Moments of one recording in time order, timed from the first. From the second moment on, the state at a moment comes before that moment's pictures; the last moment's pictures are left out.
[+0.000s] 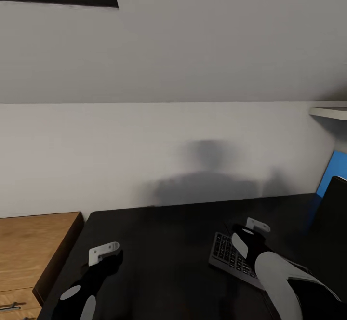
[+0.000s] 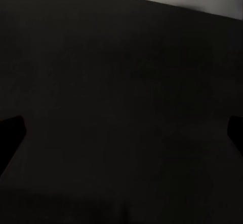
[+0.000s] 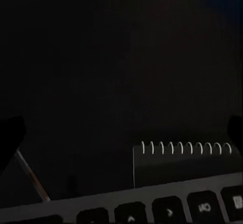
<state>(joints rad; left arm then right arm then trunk) -0.01 -0.12 0.04 -1.61 0.14 0.55 0.20 -0.84 0.00 -0.13 -0.21 -0.19 0.00 -0.50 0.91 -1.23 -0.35</state>
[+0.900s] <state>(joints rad) -0.01 -0.12 0.04 -1.61 0.14 0.55 0.20 -0.84 -0.03 -0.15 -0.21 -0.27 0.19 -0.50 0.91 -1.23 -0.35</state>
